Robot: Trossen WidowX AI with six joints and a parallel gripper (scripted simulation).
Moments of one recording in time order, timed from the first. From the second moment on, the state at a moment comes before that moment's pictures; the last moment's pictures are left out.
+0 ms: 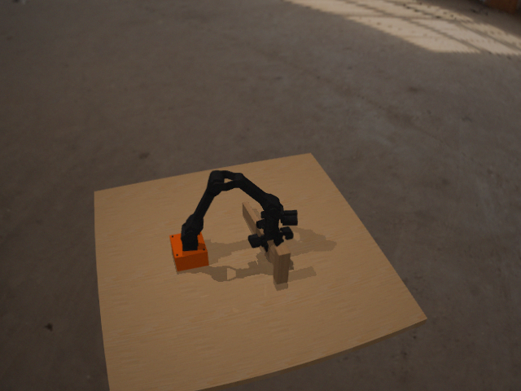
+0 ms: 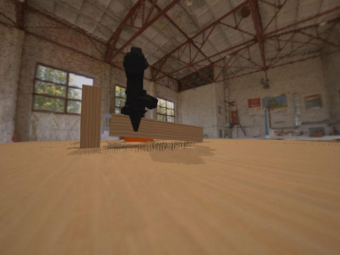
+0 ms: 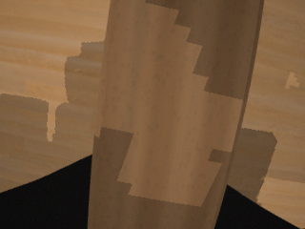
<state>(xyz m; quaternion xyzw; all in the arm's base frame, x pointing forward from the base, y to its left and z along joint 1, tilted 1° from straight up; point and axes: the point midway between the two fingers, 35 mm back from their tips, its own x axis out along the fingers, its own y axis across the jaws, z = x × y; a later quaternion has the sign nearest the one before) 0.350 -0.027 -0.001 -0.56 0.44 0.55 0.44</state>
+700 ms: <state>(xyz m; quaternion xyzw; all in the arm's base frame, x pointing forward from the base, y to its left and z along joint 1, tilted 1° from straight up) 0.350 -0.029 -0.001 -0.55 0.44 0.55 0.44</state>
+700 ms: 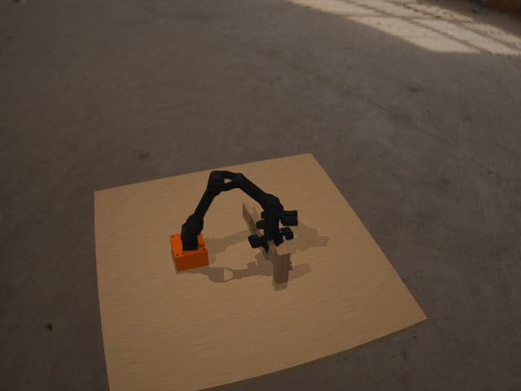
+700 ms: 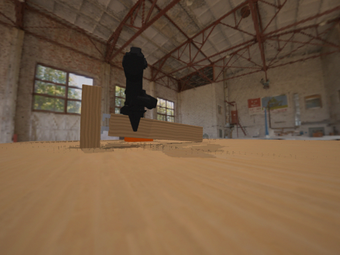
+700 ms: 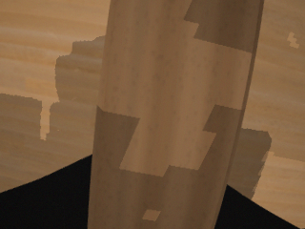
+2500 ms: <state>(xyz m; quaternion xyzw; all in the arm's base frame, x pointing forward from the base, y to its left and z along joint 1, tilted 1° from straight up) 0.352 -0.035 -0.001 -0.56 0.44 0.55 0.44</state>
